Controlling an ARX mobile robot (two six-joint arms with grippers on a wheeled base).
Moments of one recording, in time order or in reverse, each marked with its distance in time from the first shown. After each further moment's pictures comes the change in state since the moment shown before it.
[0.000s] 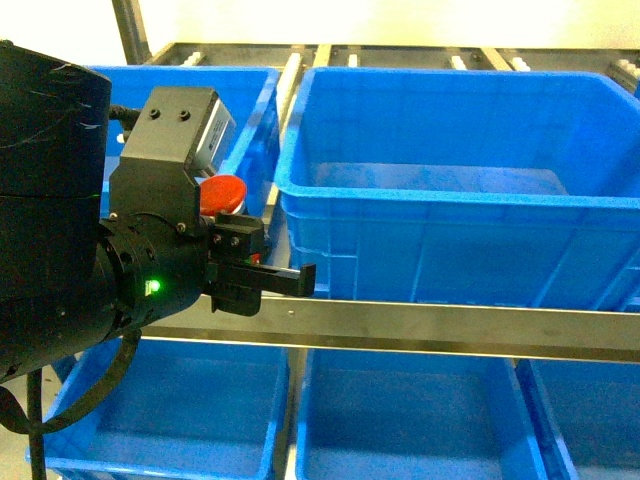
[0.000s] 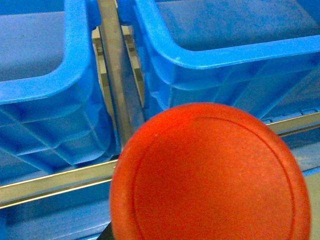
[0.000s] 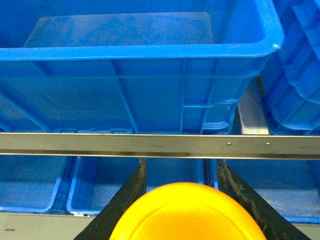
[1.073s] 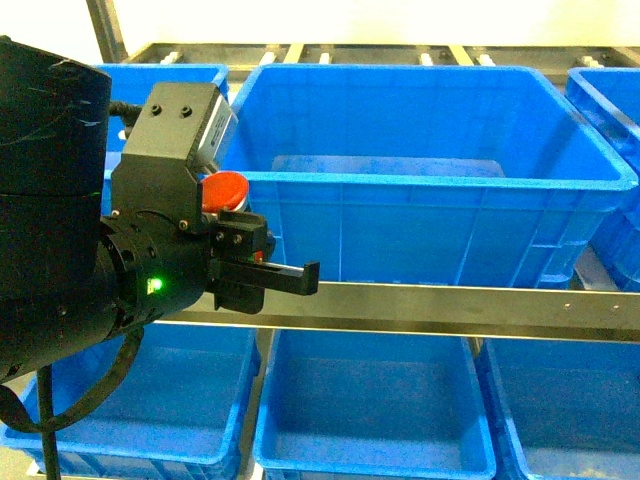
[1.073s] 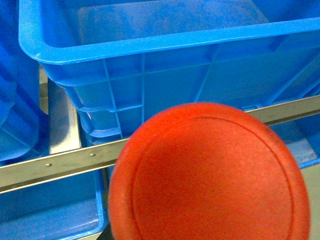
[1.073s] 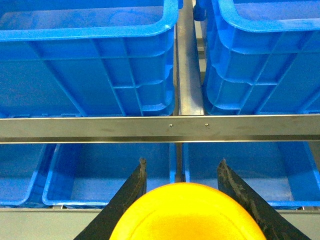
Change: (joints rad) left arm -0.003 0.001 0.000 0.008 0.003 0.000; right arm -0.002 0.000 0.000 -0.002 0.006 0.000
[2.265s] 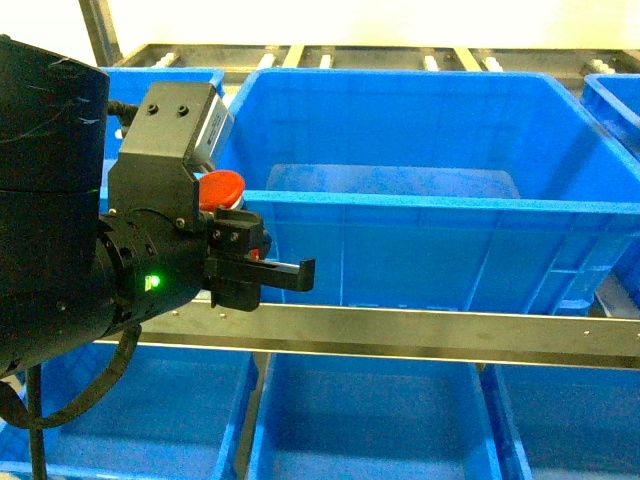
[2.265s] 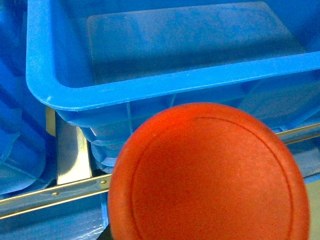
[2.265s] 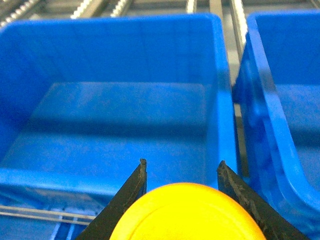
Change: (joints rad) left arm 0.005 0.000 0.003 -0.005 -0.006 0.000; right arm 0.068 0.020 0.268 -0.135 -0.032 0.034
